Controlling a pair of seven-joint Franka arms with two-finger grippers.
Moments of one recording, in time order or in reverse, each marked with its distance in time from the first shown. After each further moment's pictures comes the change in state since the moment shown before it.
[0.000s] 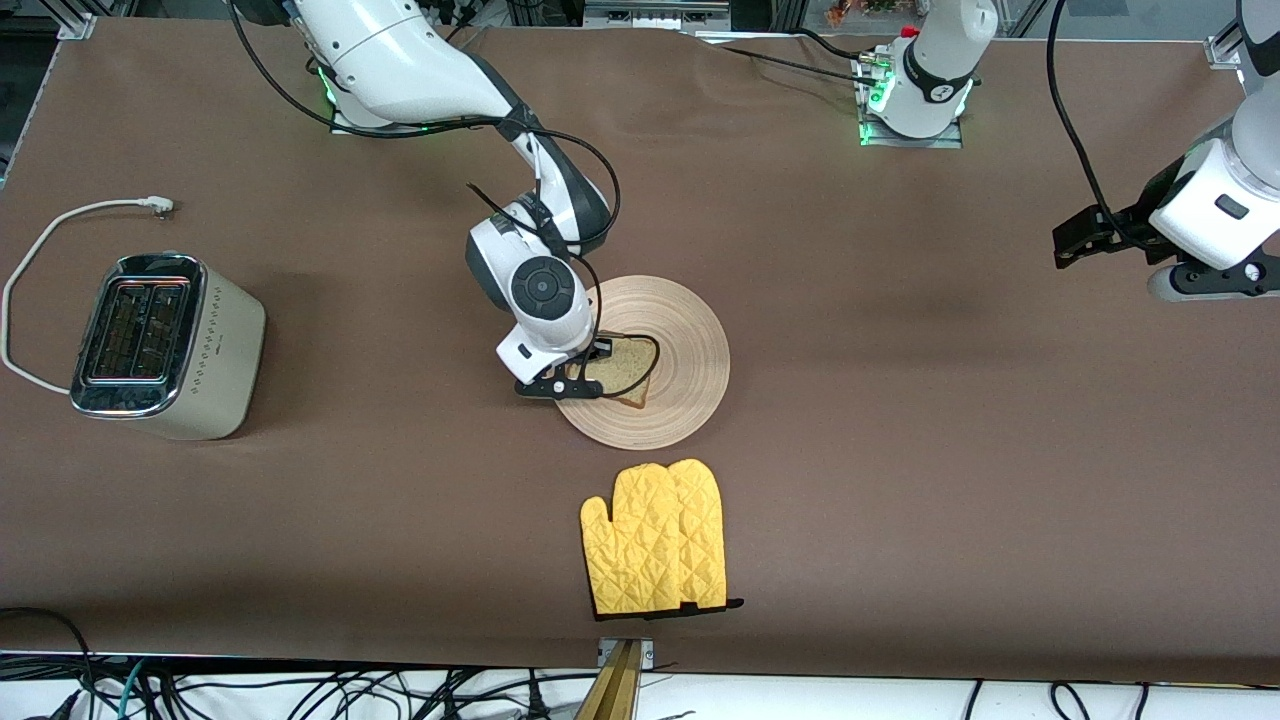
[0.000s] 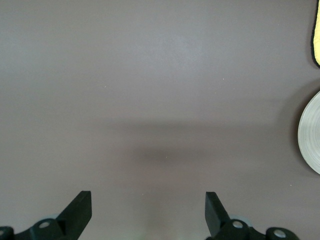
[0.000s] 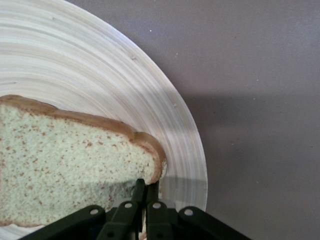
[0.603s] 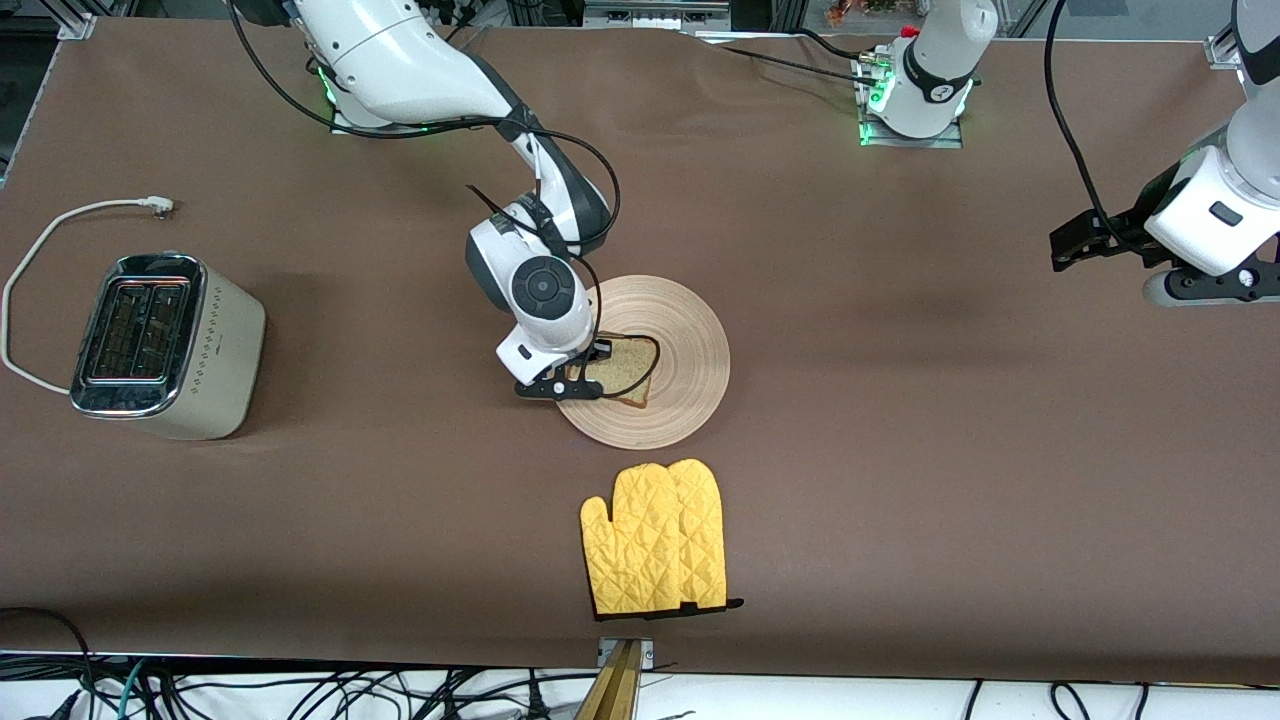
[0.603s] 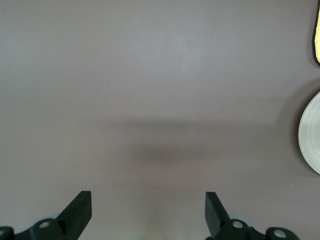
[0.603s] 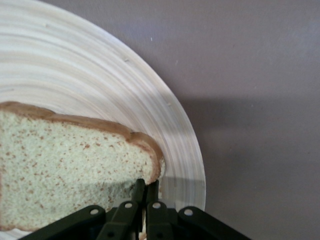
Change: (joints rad) left arm -0.001 0.009 -0.002 0.001 0.000 0.009 0.000; right arm -0.001 -0.001 -0.005 0.013 -0.016 0.008 -0.003
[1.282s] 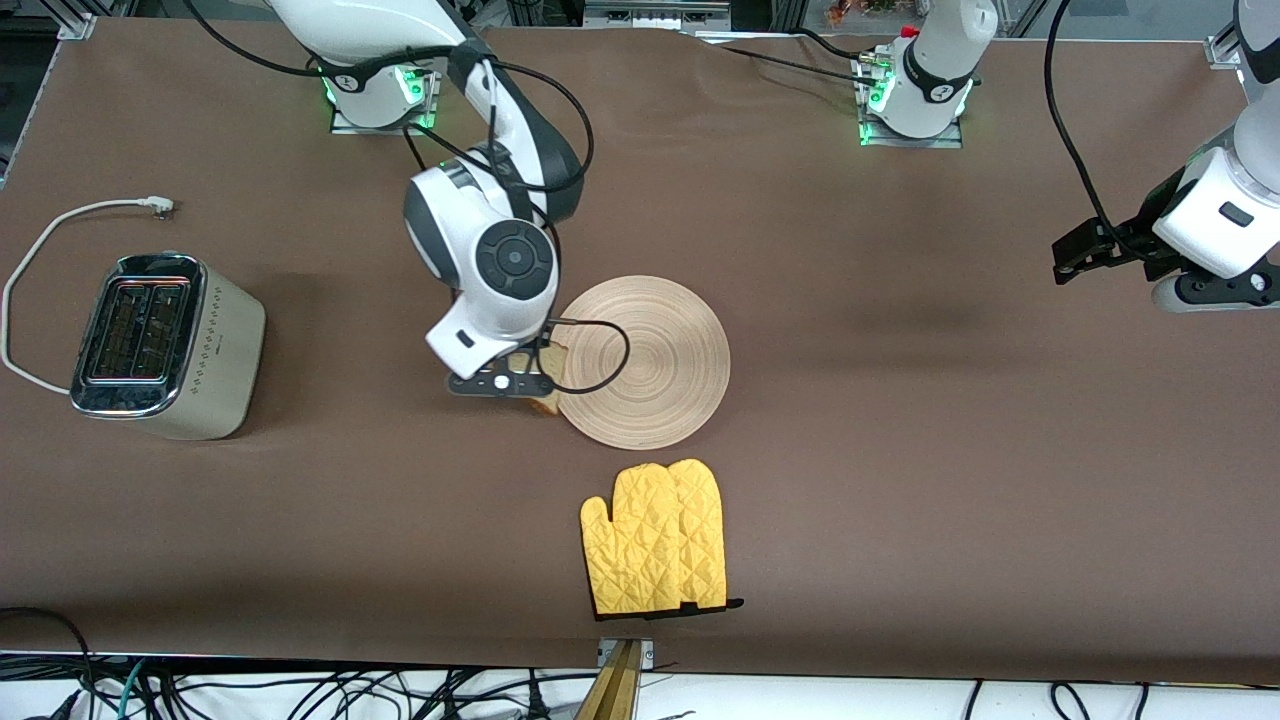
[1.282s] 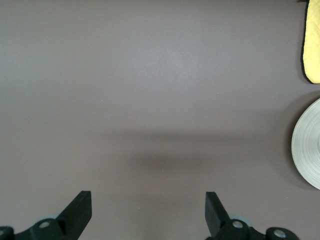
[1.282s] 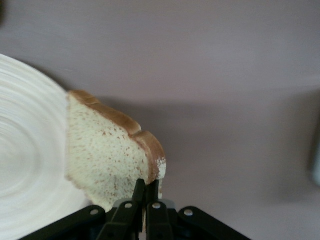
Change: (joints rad) left arm 0.002 0.002 0.000 0.003 -0.009 0.050 0.000; right arm -0.012 -0.121 -0.081 0.233 -0.187 -0.557 -0.117
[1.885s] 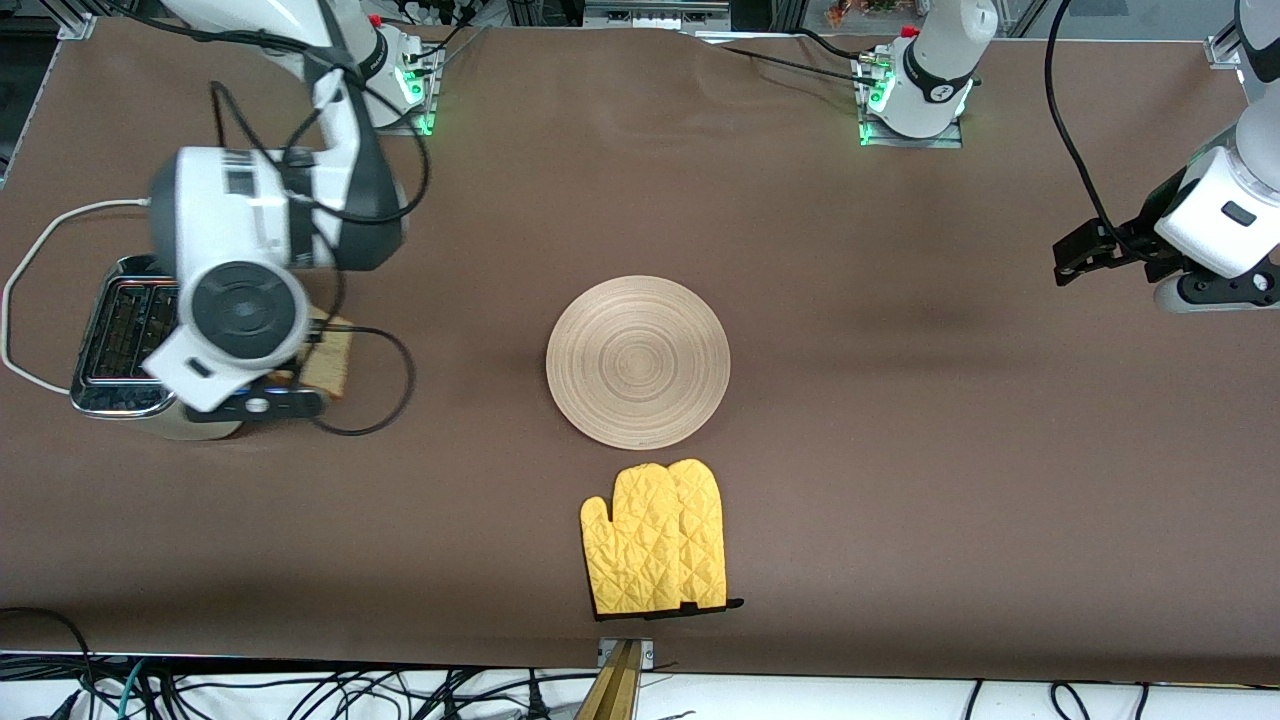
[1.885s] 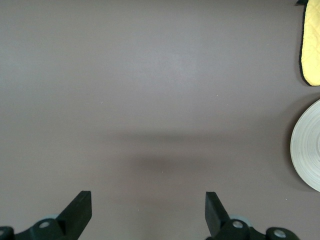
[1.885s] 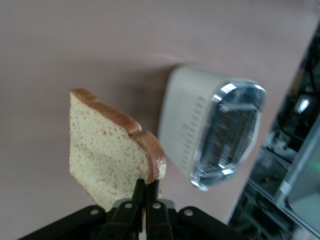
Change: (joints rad) left arm 0.000 0.000 0.000 0.002 -0.001 0.008 0.000; right arm -0.014 -0.044 -0.411 0.088 -0.068 -0.301 -0.492
